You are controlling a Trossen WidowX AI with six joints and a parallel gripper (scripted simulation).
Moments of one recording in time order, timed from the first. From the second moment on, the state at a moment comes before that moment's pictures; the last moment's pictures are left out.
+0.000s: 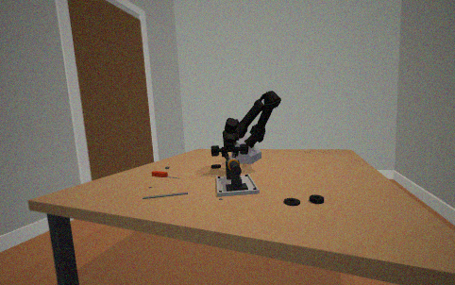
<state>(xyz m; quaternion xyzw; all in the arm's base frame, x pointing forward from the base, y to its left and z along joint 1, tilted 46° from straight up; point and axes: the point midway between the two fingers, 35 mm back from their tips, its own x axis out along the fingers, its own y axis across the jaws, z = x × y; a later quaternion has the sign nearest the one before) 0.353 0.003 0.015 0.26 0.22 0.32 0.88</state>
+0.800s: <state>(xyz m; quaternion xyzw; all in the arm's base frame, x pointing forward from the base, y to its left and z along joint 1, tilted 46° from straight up) 0.350 0.002 0.013 0.26 0.22 0.32 0.88</state>
